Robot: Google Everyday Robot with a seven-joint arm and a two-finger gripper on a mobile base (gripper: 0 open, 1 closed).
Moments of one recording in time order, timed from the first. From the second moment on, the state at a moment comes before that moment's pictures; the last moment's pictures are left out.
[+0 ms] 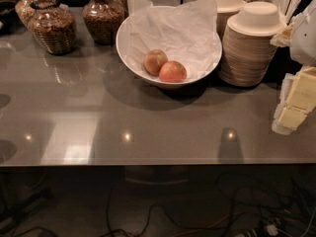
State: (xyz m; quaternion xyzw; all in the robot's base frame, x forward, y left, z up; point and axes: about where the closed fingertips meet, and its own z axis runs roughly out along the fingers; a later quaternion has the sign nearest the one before) arm 0.438 -0.217 0.976 -0.60 0.78 -0.03 0.16
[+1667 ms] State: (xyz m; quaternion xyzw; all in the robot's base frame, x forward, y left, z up) arm 0.557 -0.131 1.018 -0.54 0.76 0.01 0.36
